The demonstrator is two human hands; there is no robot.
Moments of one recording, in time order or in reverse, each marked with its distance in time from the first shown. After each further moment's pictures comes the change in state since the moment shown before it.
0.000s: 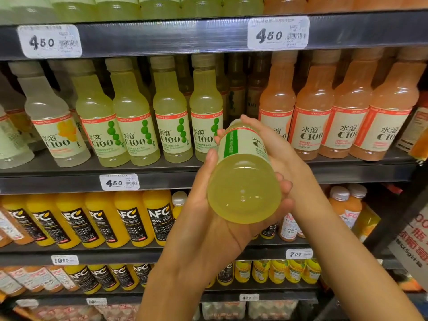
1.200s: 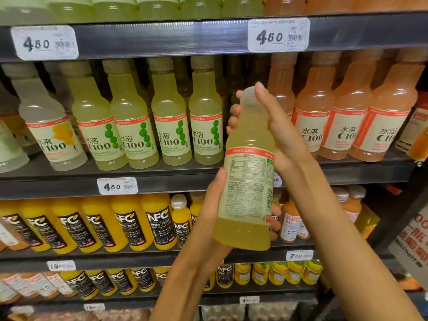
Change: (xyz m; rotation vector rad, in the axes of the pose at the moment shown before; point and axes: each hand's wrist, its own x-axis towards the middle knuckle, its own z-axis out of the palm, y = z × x) left_hand 0.006 -0.031 -0.054 0.354 -0.195 -0.080; right_hand -0.009 -0.014 0.006 -0.012 -0.219 -0.310
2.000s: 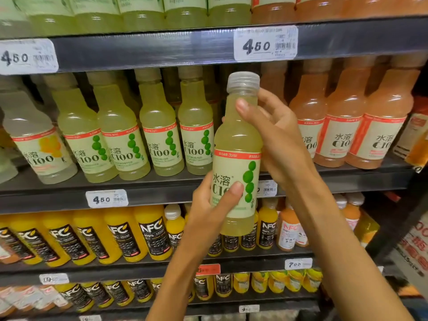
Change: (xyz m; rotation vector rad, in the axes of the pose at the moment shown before) left_hand 0.031 0.006 -0.005 0.398 0.244 0.297; right_hand -0.003 -0.008 -0.011 -0.389 0.152 -0.324
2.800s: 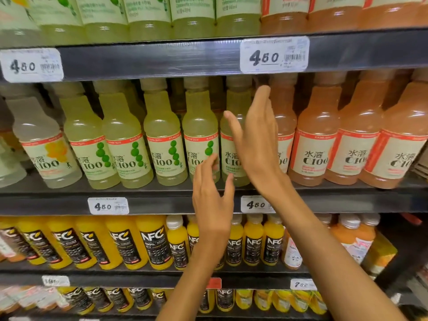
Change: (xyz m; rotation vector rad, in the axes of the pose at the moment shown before) left_hand 0.058 -0.028 0.015 0.698 0.581 0.325; right_hand 0.043 0.032 0.017 -1.068 0.267 -0.414
